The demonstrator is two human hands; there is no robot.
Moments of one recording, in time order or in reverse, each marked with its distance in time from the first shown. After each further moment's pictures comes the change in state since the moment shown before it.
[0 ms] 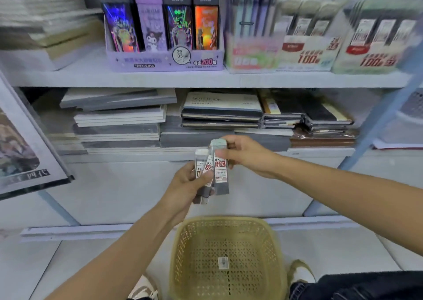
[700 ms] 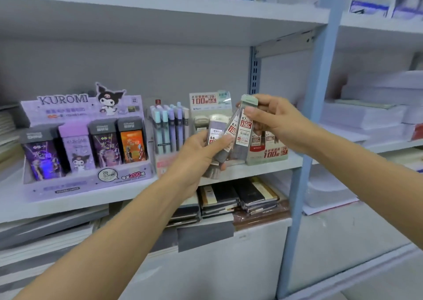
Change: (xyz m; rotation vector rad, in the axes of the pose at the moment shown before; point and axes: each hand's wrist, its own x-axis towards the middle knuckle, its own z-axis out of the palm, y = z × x) left_hand 0.062 0.217 0.174 0.161 -0.302 0.372; right_hand -0.096 -0.189 -0.191 -0.261 0.507 -0.414
